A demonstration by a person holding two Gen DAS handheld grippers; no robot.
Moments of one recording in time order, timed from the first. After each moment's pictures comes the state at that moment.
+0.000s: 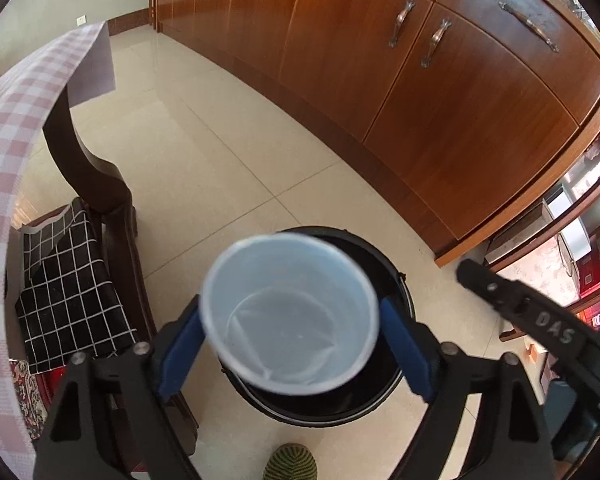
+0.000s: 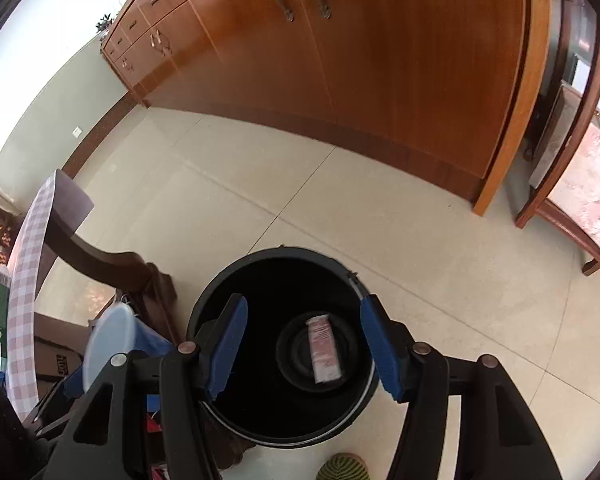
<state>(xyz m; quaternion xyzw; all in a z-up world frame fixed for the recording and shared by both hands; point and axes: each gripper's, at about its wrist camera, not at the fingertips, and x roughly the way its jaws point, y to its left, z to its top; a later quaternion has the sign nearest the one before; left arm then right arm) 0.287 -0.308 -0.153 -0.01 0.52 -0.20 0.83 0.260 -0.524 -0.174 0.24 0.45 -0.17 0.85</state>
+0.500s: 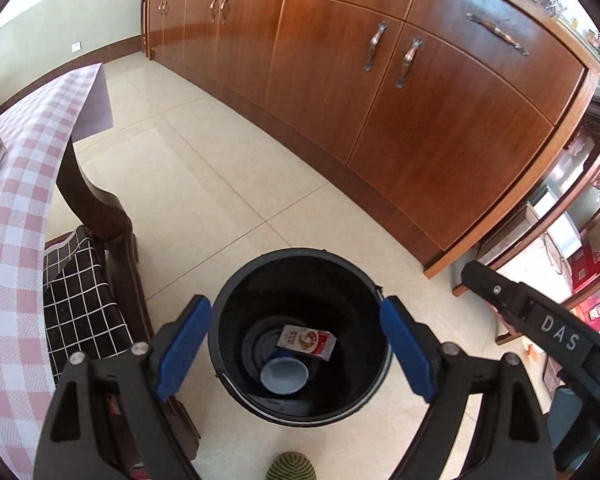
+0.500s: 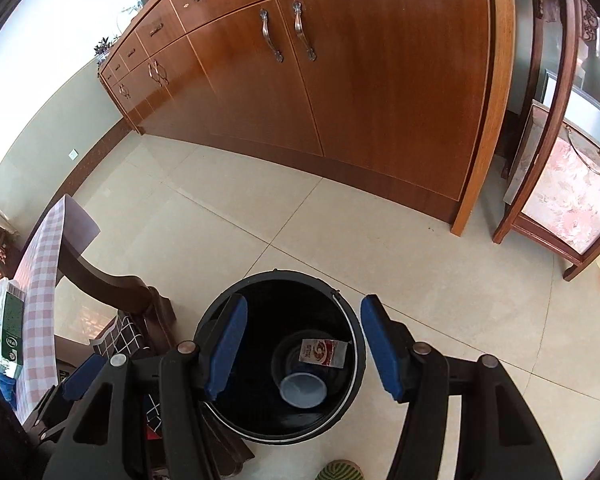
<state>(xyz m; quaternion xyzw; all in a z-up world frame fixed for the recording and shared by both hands) 0.264 -0.315 -0.114 0.00 0.47 -0.22 0.86 0.230 -0.525 -0.132 0.23 0.41 -0.20 0.86</state>
